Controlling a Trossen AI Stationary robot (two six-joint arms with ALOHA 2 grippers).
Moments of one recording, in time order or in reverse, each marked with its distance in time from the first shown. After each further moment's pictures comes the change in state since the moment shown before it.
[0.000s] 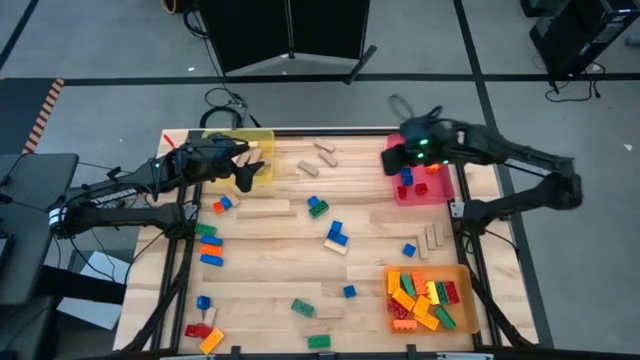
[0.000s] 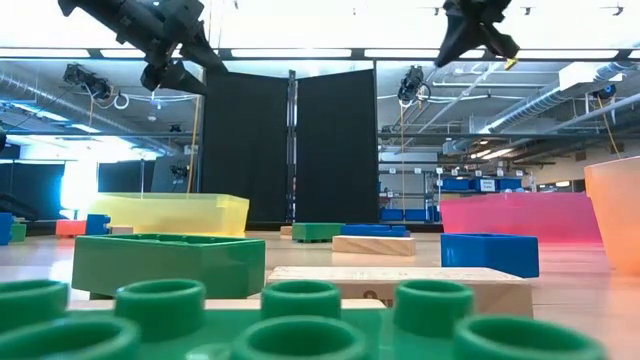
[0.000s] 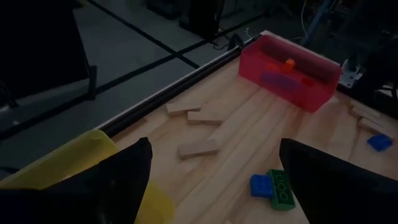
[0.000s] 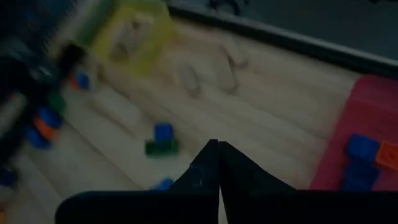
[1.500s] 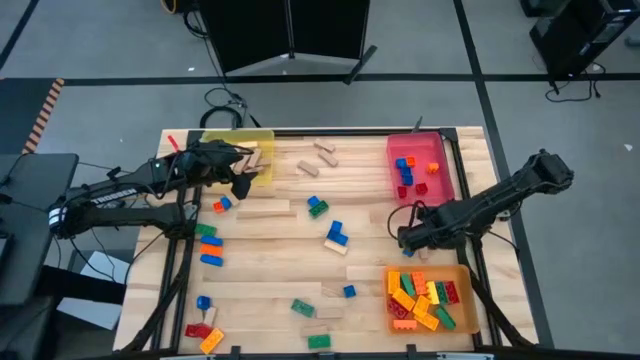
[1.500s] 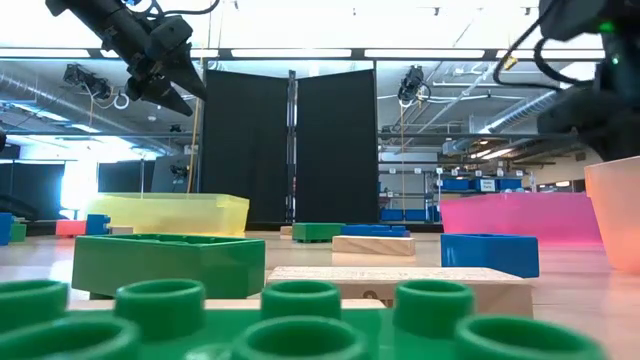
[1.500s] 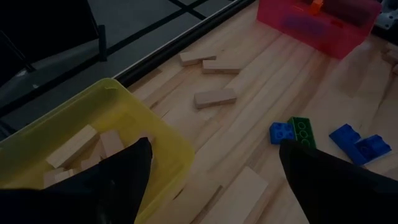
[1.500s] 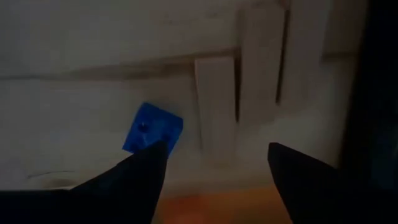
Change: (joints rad) left arm 0.000 0.000 0.000 -0.202 0.003 -0.001; right arm 0.652 0.087 -0.570 -0.137 -0.253 1.257
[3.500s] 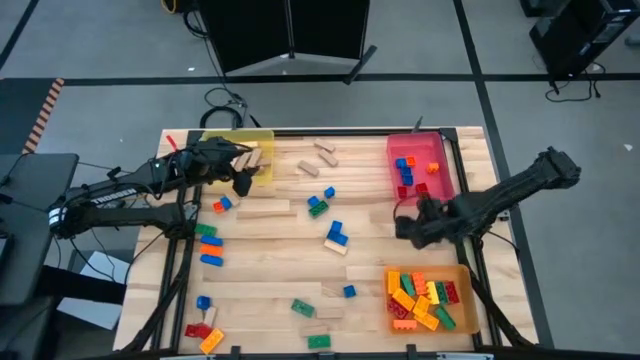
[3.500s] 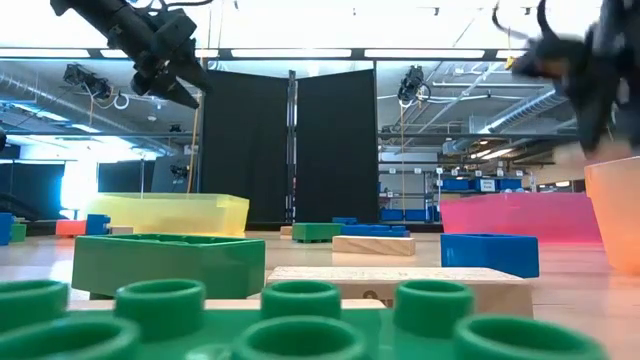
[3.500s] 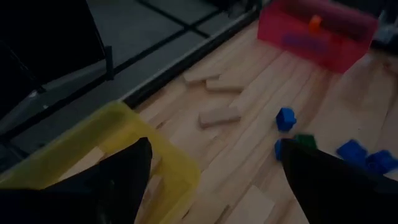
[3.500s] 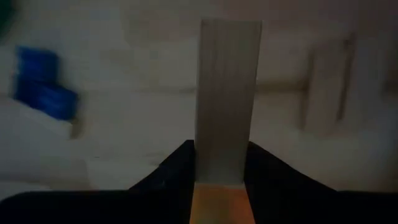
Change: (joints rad) left arm 0.000 0.000 0.000 0.076 -0.037 0.053; right arm 0.016 -0.135 0.084 0.011 0.199 0.018
